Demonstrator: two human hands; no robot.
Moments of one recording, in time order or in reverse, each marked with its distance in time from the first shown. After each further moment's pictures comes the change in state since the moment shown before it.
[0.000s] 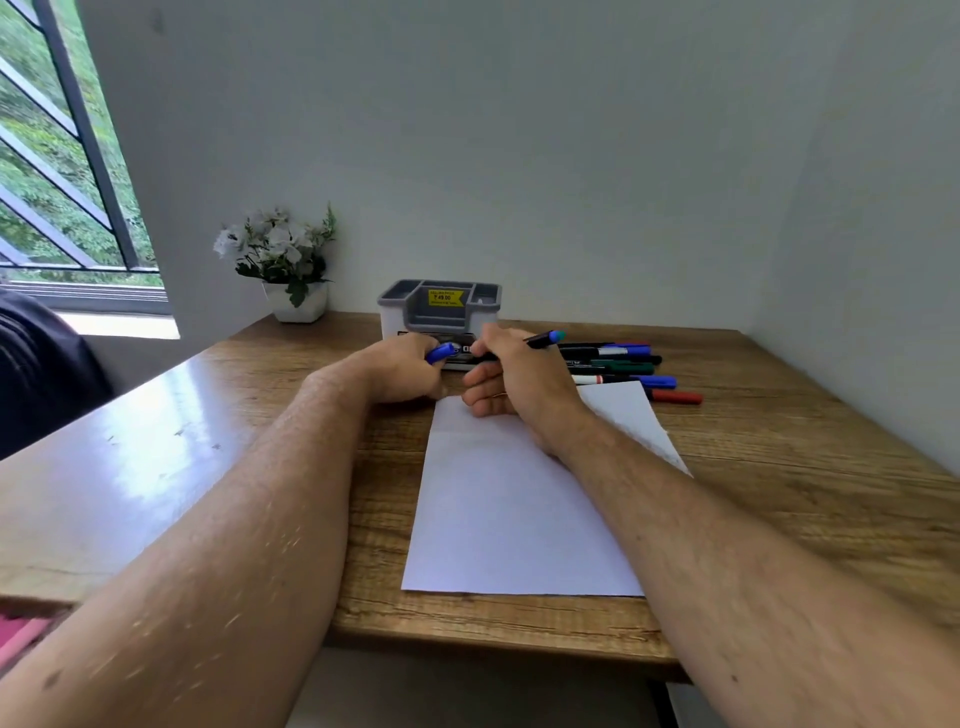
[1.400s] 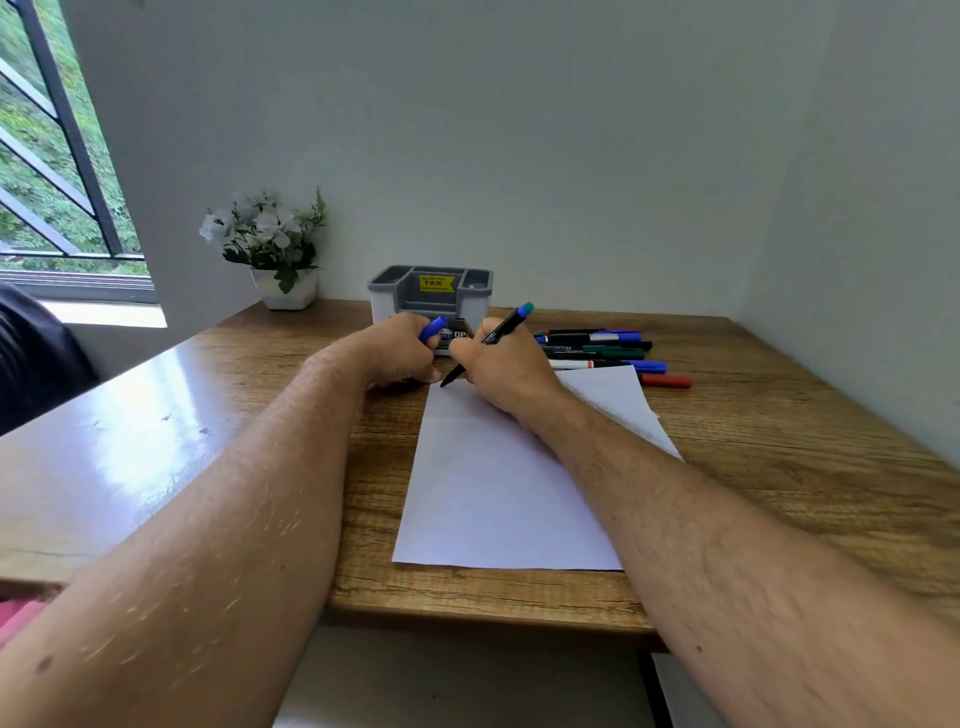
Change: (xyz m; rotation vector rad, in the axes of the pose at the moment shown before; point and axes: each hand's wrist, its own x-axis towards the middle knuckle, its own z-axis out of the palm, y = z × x) left_hand 0.002 0.005 0.005 -0.182 0.005 -0.074; right_hand -0.001 -0.003 0.010 -0.426 0.018 -0.143
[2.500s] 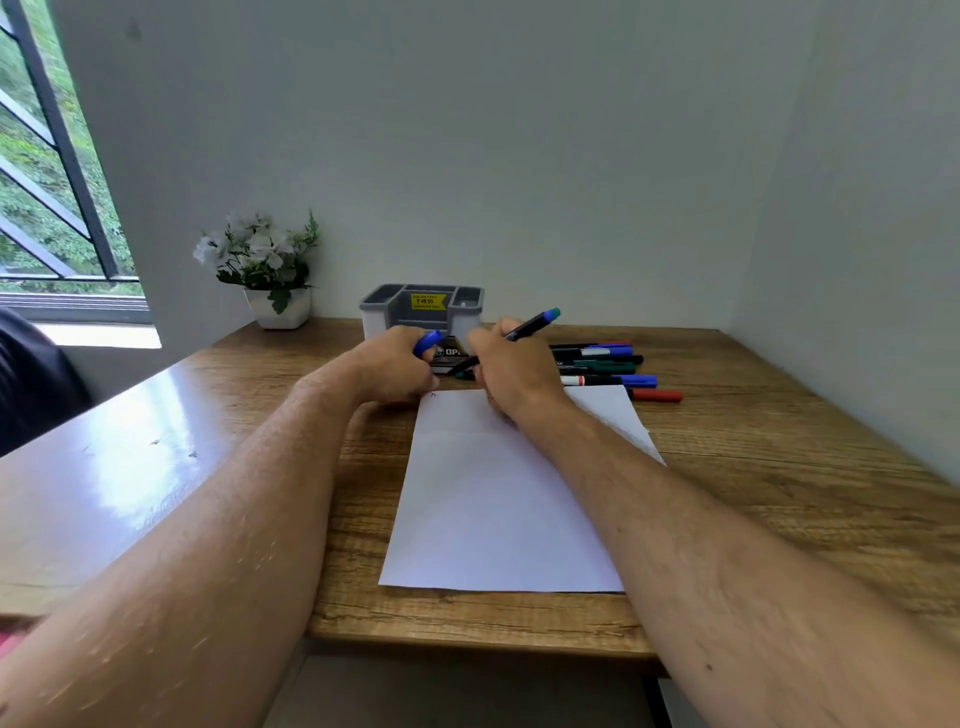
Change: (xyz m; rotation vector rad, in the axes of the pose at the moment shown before) left_hand -0.005 0.007 -0.001 -0.019 0.034 0.090; right_hand 0.006 -0.001 -0.011 0.253 0.124 0.083
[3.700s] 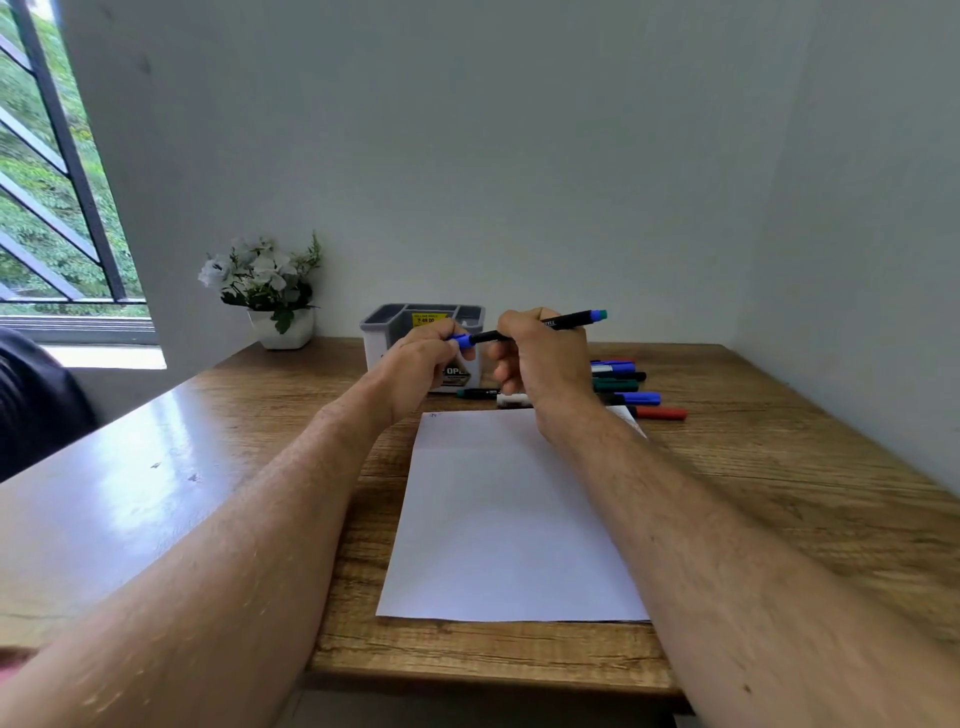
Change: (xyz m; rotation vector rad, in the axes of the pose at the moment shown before) left_hand -0.006 0.015 0.009 -0.523 0.043 0.291; right_hand 0.008 -0.013 -0.022 0.331 0.092 -0.032
